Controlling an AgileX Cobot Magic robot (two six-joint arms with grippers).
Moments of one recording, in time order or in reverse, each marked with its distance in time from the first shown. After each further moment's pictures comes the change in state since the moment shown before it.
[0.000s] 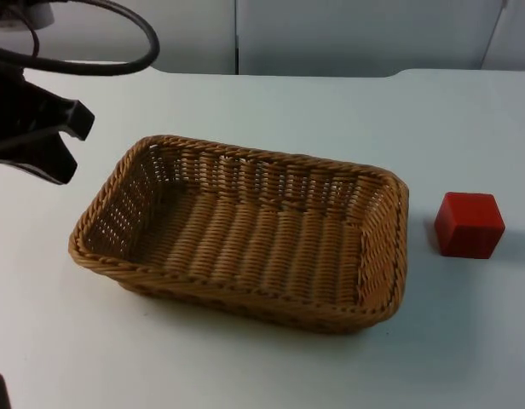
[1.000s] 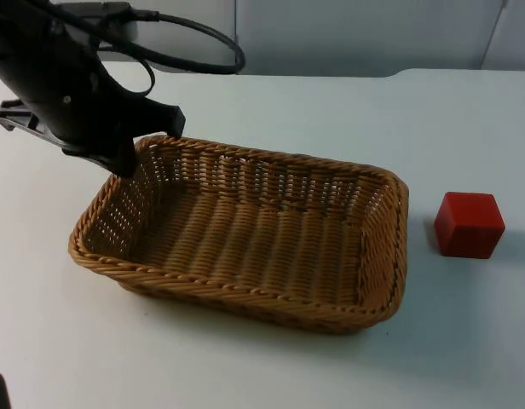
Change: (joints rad) right arm 0.002 0.000 0.000 0.003 0.000 0.000; left arm -0.176 0.220 -0.212 0.413 -0.113 -0.605
